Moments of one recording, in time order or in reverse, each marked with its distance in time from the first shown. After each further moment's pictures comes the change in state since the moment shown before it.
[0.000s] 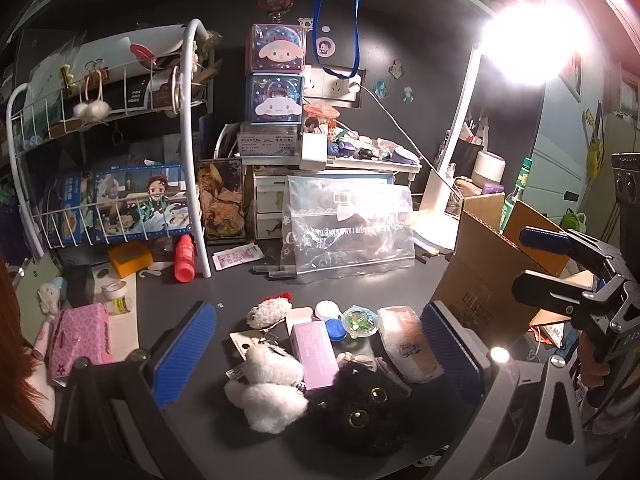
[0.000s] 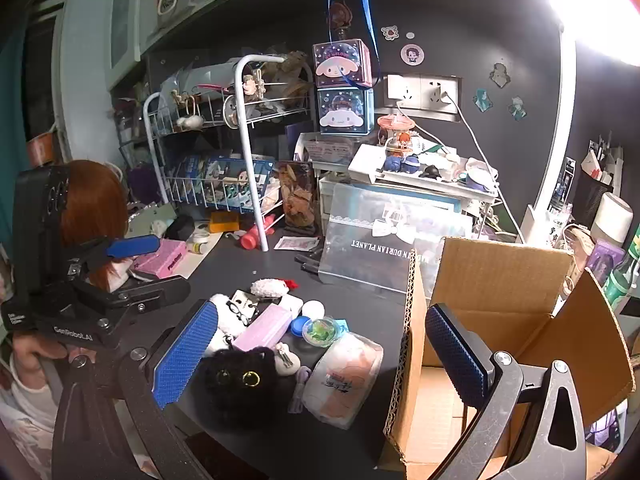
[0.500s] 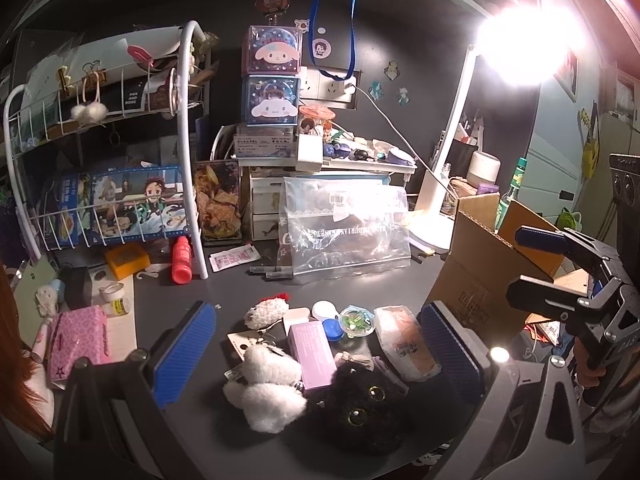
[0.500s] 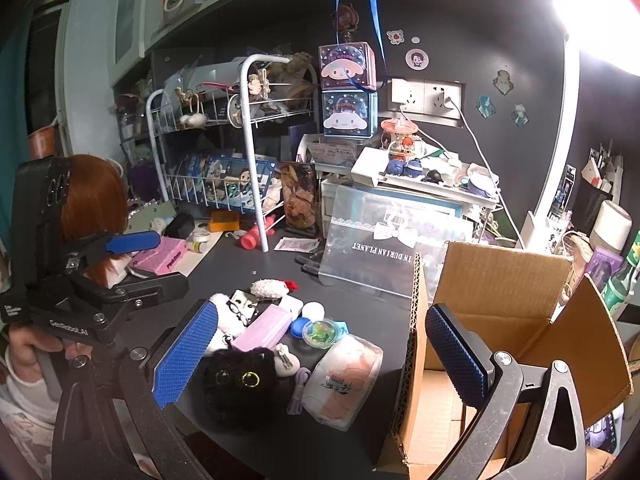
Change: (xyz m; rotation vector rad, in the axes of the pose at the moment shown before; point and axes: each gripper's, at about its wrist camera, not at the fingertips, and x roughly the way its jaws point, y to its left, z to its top) left arm -0.003 -0.002 -0.001 0.007 -0.005 -0.020; right arm 0.000 0.008 0.000 -0.025 -0.009 -0.006
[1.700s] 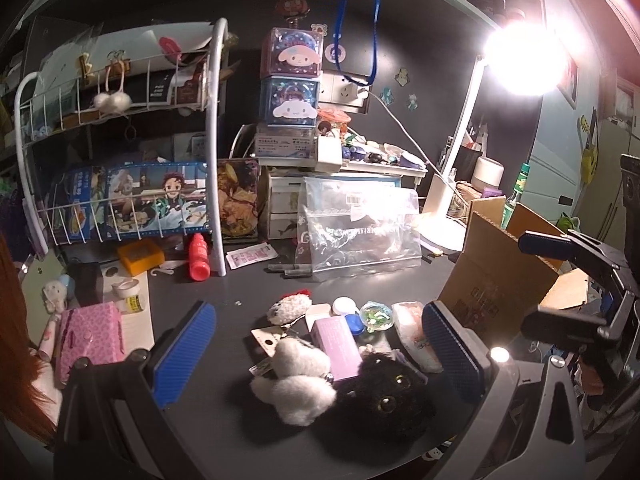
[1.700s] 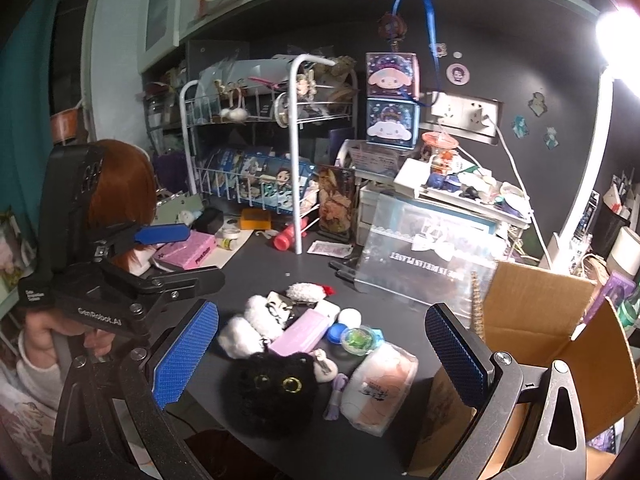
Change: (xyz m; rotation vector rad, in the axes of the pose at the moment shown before) left arm -0.010 0.037 -0.009 -0.015 -0.009 -0.007; right arm 0.004 0.046 0.003 -0.077 0.000 0.060
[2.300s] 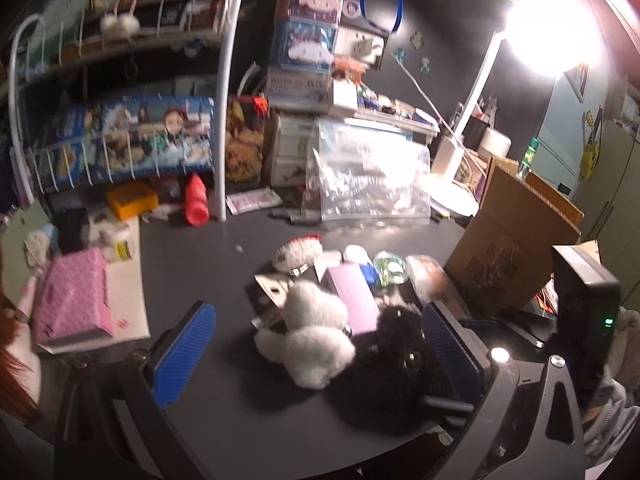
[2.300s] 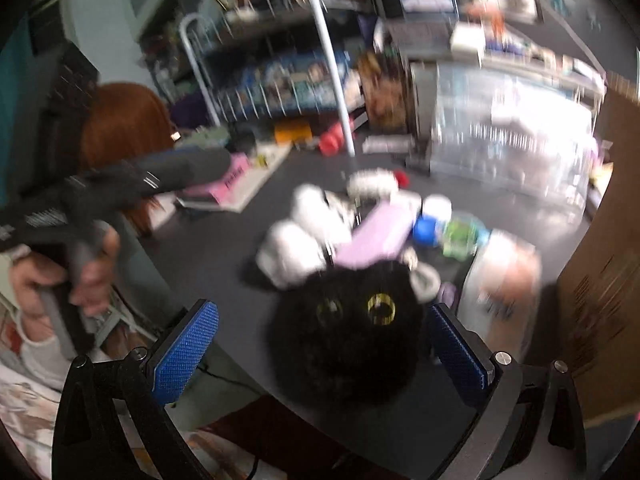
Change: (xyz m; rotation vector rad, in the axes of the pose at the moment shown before) left arm 0.030 0.024 -0.037 -0.052 0.145 -0.048; right arm 0.097 0.023 -0.087 0.165 0.238 0.168
